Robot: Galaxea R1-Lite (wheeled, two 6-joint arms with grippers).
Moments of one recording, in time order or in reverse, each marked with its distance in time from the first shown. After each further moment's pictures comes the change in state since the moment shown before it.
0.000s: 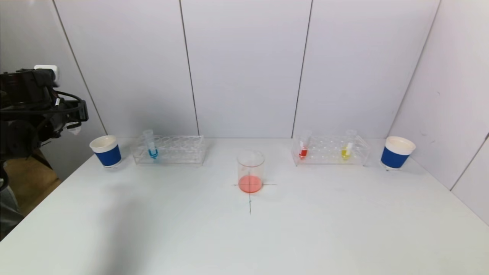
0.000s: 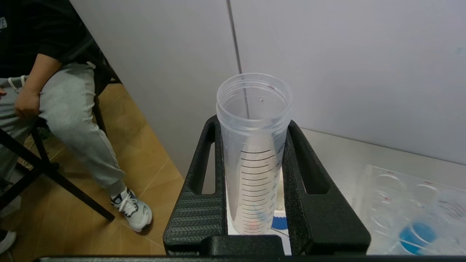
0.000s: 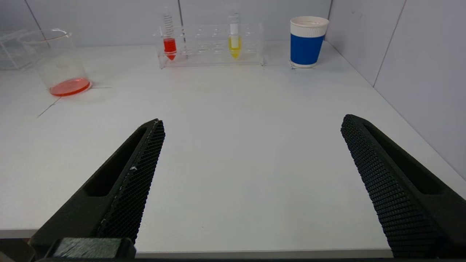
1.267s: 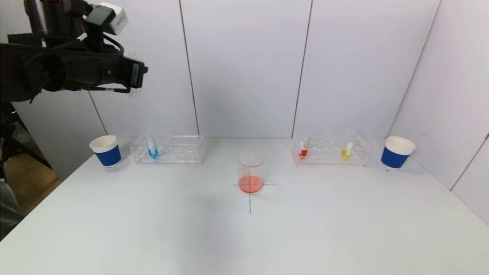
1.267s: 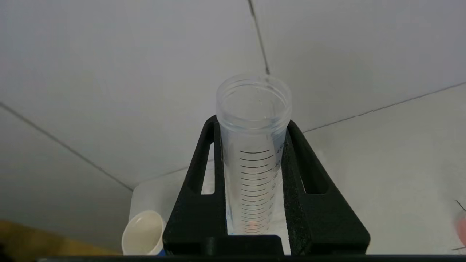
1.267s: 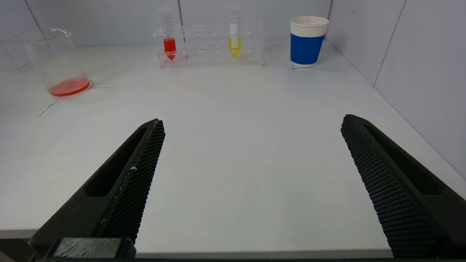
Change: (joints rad) left arm -0.374 -0.189 -0.339 0.560 -0.152 0.125; right arm 0.000 0.000 0.000 0.000 0.000 0.000
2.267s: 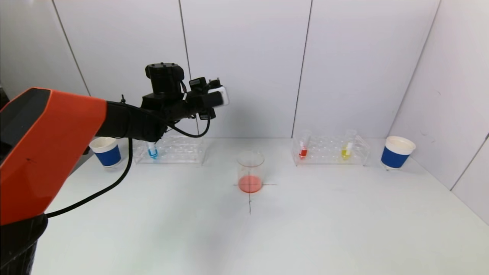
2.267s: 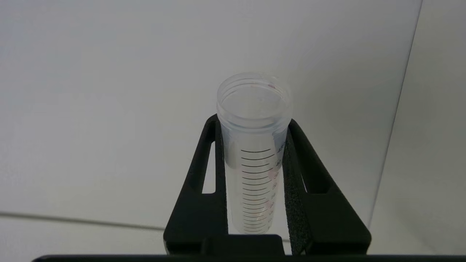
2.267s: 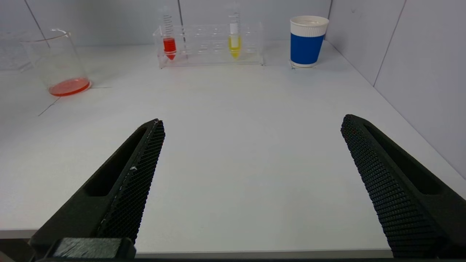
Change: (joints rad) left arm -0.173 0.464 -0.141 -0.460 -0.377 0.948; right arm 0.000 0.000 0.000 0.000 0.000 0.000
